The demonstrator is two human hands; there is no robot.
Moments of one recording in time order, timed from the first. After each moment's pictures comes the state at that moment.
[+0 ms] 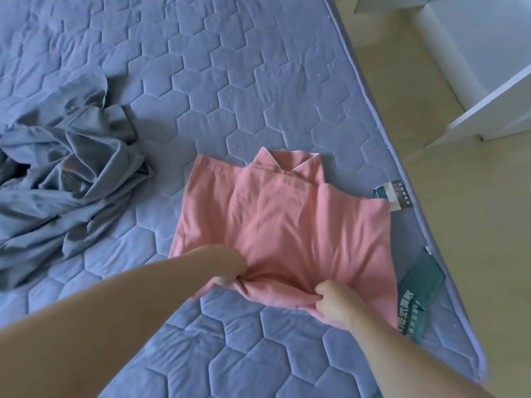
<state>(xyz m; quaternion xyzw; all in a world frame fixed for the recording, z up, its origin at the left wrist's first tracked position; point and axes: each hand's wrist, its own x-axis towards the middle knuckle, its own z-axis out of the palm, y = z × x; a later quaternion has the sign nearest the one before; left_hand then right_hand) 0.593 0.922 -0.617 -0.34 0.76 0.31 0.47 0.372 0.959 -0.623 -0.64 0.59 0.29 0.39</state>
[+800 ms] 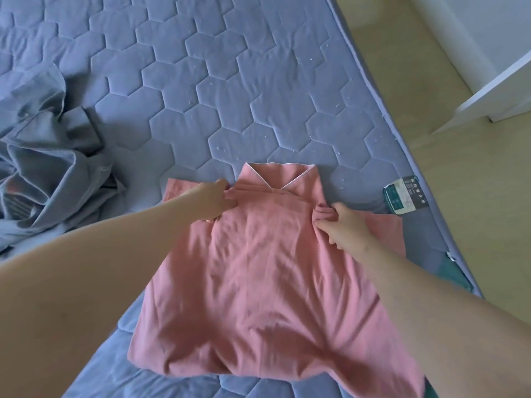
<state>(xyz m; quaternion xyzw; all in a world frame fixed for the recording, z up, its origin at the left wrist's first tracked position) 0.638 0.808 -0.657 -0.70 0.59 0.38 0.13 0.372 0.832 -0.681 -0.49 0.74 -0.06 0.46</state>
